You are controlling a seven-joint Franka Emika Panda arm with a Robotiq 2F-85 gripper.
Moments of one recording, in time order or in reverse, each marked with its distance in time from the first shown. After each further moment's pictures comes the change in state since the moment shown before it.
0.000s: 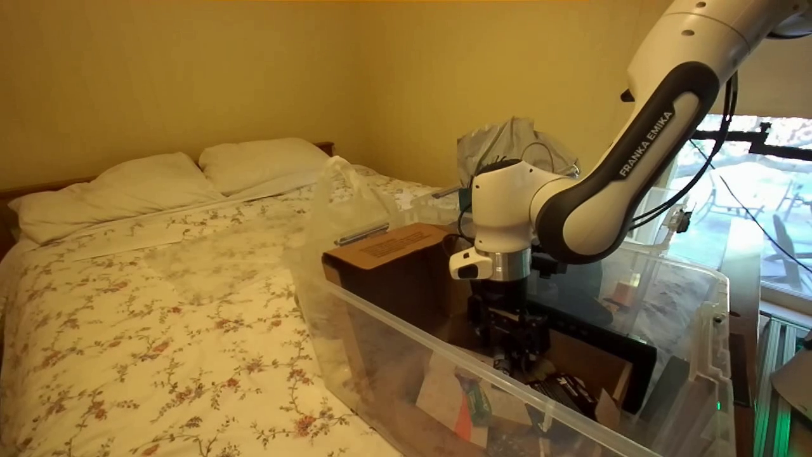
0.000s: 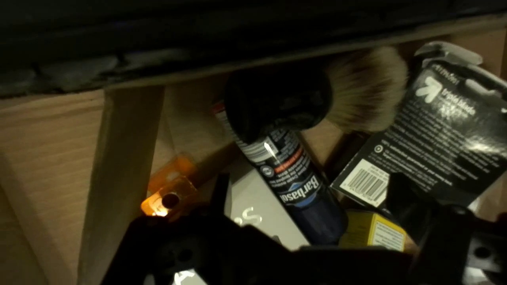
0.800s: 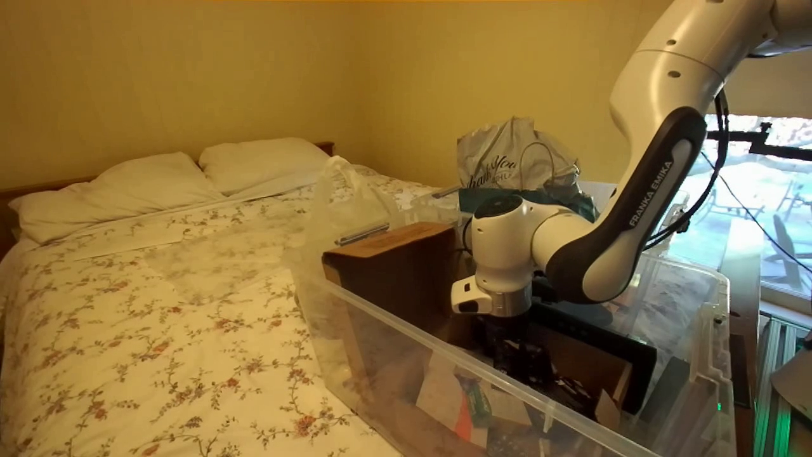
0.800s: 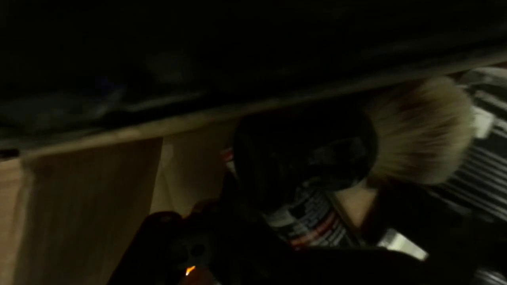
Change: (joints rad) arm 0.101 0.107 -0.088 0.021 -0.258 0.045 0.272
